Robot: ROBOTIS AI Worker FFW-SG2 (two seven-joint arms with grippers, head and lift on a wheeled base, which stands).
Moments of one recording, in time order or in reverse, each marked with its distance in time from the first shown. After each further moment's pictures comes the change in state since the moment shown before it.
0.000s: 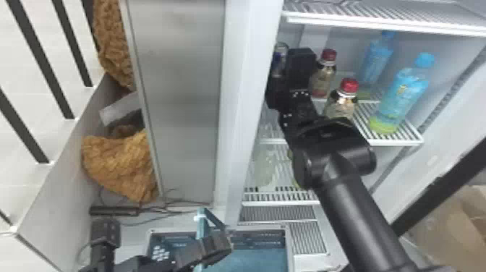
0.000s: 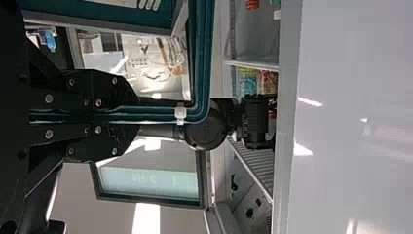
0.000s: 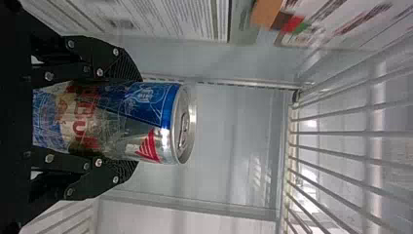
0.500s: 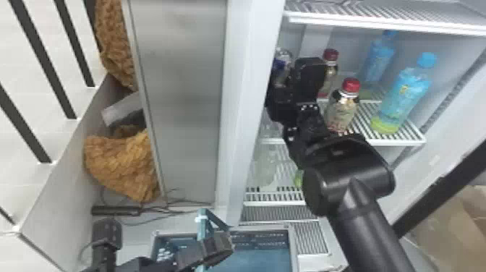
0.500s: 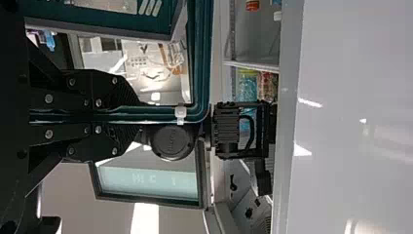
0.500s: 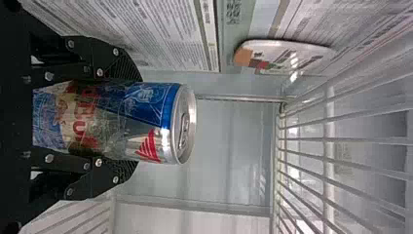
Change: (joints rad) left arm 0.007 -0.003 0.002 0.000 0.000 -0.001 0.000; right arm 0.165 -0.034 0.009 -0.282 -0.043 0.114 -0.012
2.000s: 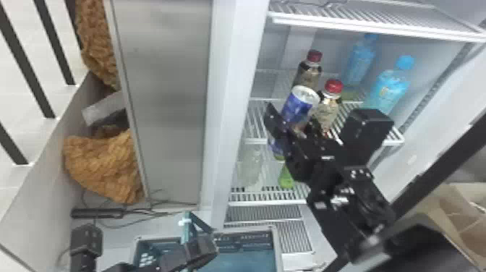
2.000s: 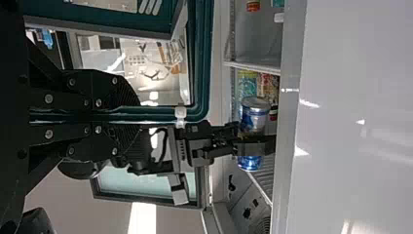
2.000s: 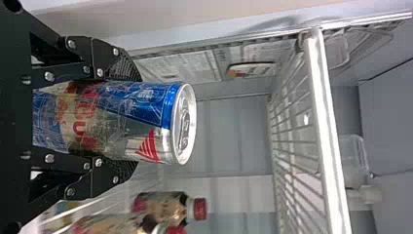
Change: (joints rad) left arm 0.011 -0.008 0.005 0.000 -0.002 -0.001 0.000; right arm 0.537 -0.066 -0.125 -0.696 -0.134 0.225 -0.022
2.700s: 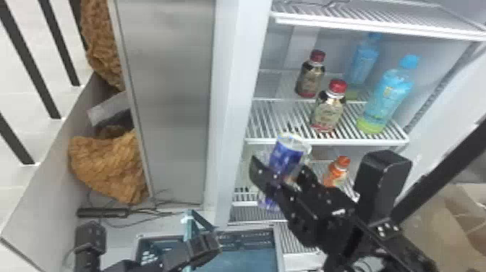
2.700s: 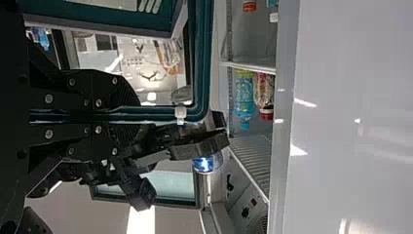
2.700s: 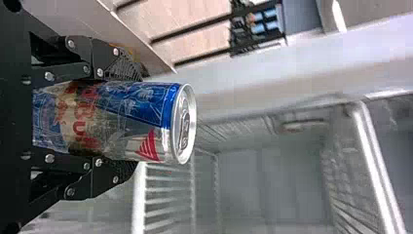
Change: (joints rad) left arm -0.003 -0.003 0.010 0.000 -0.004 0.000 -0.001; right arm 0.250 -0.058 -0.011 -0.264 -0.103 0.211 0.091
